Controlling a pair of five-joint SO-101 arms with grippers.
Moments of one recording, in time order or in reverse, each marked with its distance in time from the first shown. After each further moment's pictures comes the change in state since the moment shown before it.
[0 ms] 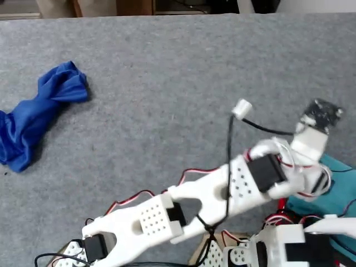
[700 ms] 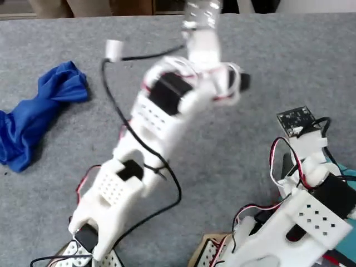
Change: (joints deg) left arm -29.5 -14.5 -4.7 15.7 0.1; right arm -47.1 -43.7 37.9 0.2 -15.6
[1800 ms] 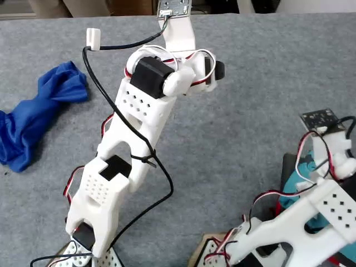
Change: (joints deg) left arm -5.5 -5.4 10.5 0.0 -2.1; right arm 10.9 9.0 -5.4 0.1 8.0
